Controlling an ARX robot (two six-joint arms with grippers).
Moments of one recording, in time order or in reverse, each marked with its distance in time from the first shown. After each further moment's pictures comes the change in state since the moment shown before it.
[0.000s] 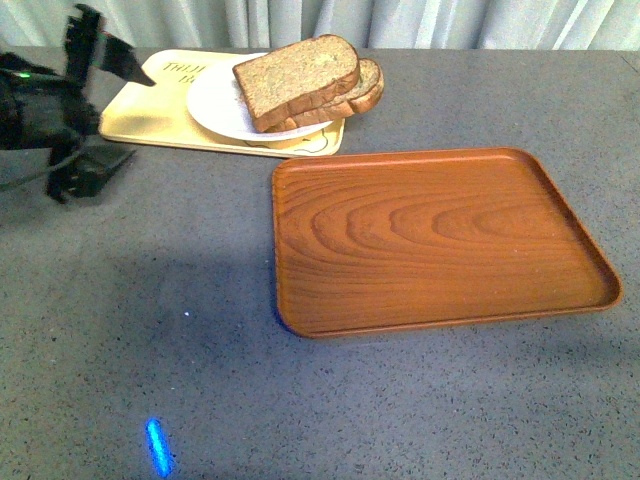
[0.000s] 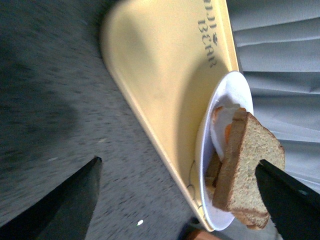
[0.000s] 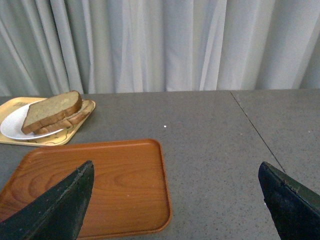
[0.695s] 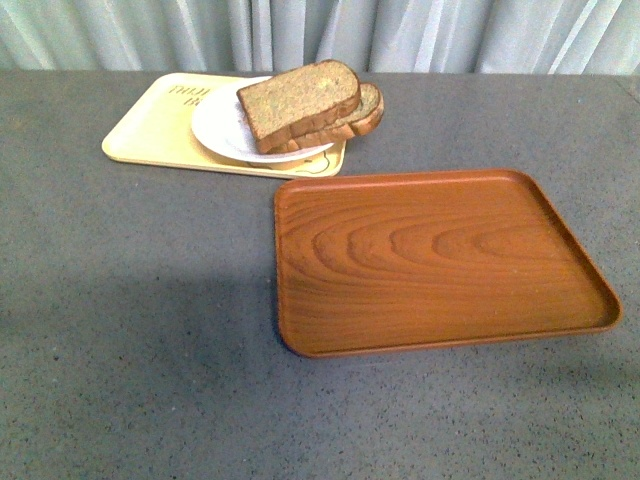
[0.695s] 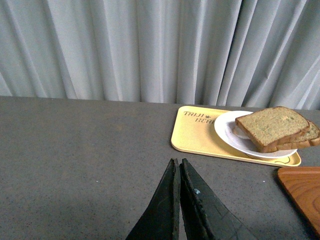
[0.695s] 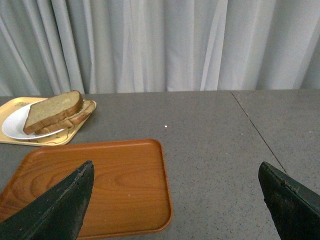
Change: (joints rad) left arm 0.154 -1.732 -0.974 -0.258 -0.125 1.054; right arm 0.000 0.000 0.000 -0.001 -0.001 0.000
